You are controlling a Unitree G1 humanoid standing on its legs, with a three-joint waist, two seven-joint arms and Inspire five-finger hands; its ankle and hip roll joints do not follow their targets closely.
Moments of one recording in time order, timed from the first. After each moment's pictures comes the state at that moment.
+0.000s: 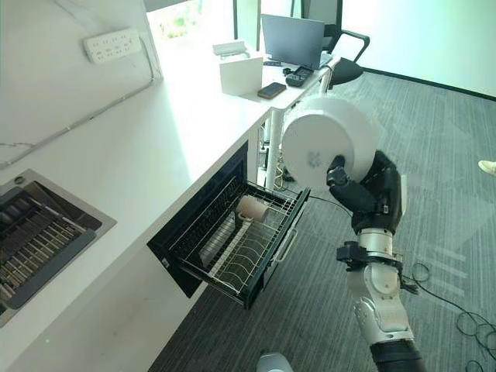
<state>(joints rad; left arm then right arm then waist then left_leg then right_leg) 0.03 0.29 -0.35 1.23 0.10 0.04 0.12 -0.09 -0.51 0.04 0.08 0.63 -0.31 -0.20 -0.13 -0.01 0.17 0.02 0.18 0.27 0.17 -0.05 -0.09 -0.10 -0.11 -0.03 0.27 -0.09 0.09</state>
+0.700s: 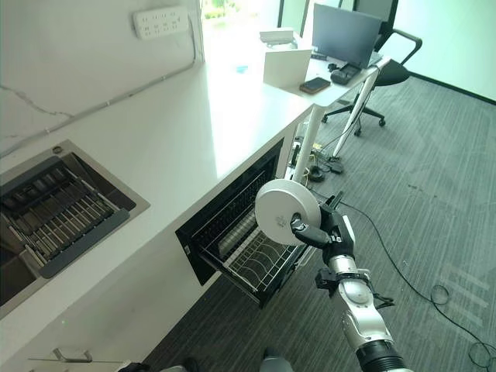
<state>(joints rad) 0.00 0.30 -0.36 1.16 0.16 0.11 0.07 -0.12 -0.48 0.15 0.34 0.54 -0.20 -0.11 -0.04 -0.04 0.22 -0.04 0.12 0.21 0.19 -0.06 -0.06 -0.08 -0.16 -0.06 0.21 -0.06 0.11</state>
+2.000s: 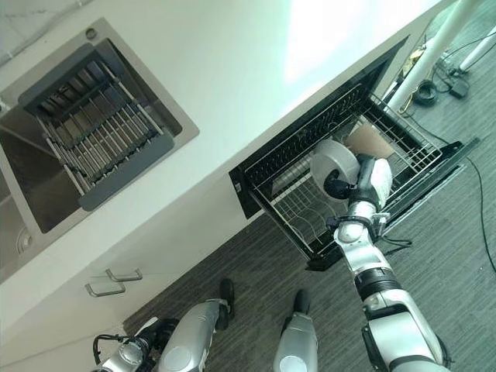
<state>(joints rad) -0.15 0.30 -0.44 1.07 0.08 0.01 0.02 -0.64 -0.57 0.25 0.72 0.00 -0.03 -0.66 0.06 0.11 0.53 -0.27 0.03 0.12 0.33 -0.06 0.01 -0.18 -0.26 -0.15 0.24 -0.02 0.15</state>
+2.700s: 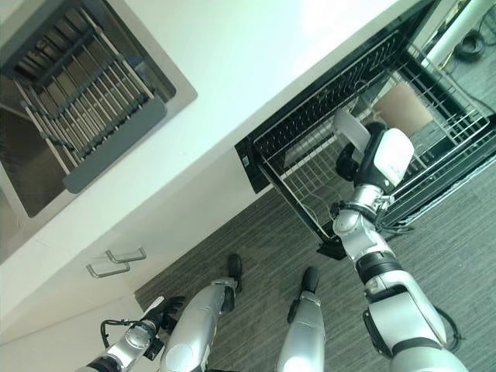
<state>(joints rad) -0.20 0.30 -0.49 1.03 -0.02 -0.02 0.08 -0.78 -0.60 0.39 0.83 -0.19 -0.06 -0.86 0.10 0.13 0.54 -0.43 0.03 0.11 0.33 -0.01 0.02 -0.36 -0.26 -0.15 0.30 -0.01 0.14</state>
